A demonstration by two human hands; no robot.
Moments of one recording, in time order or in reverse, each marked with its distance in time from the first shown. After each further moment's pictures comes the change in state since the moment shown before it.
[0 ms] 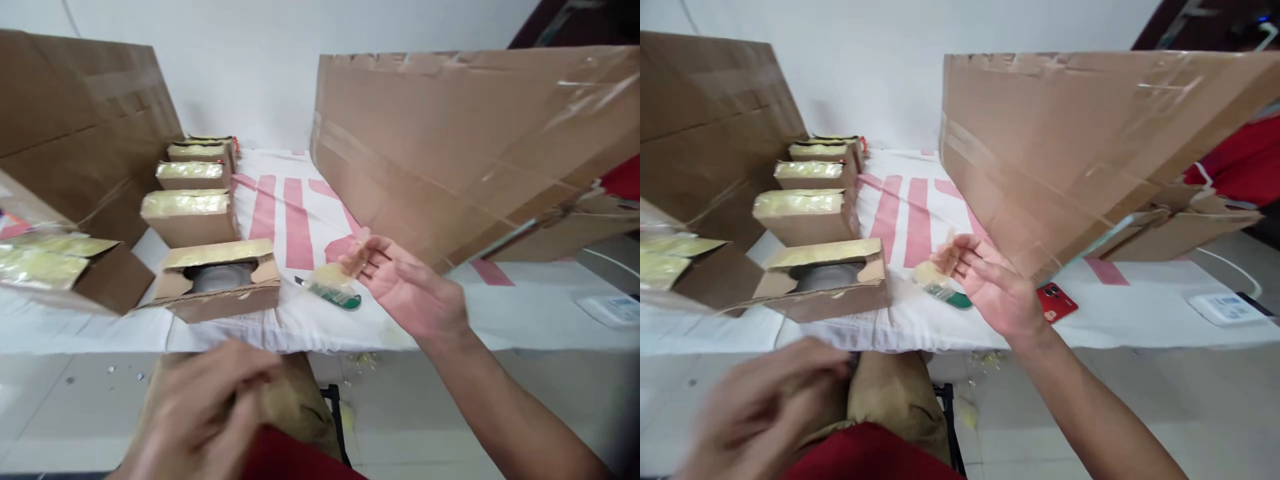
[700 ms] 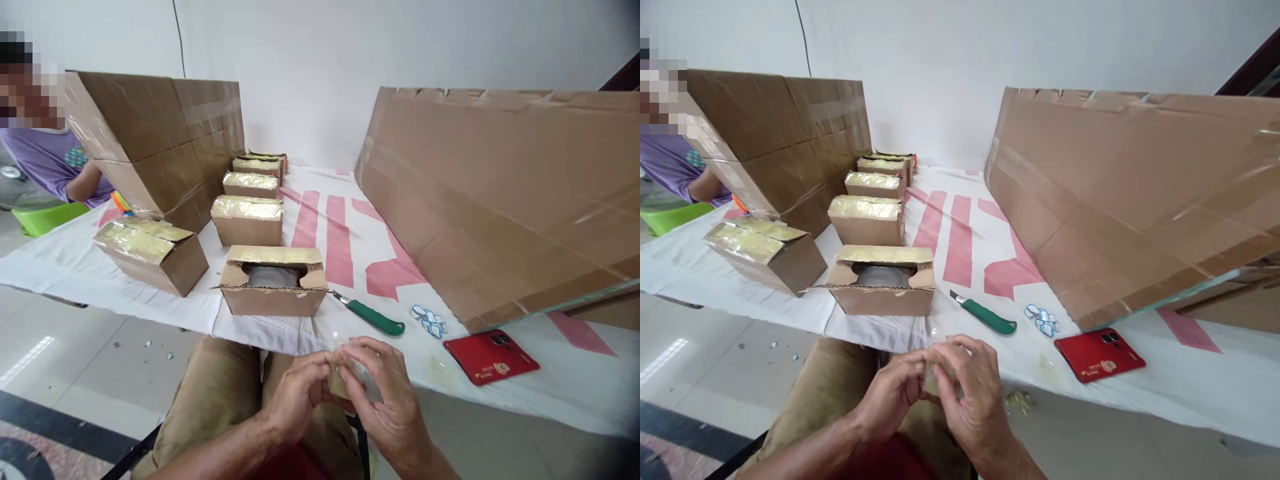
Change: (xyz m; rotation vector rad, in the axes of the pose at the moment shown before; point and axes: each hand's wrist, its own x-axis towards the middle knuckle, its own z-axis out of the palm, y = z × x) left_hand 0.029 -0.013 0.115 -1.453 0.060 -0.432; right_hand -0.075 0.085 0.075 -1.029 0.063 -0.717
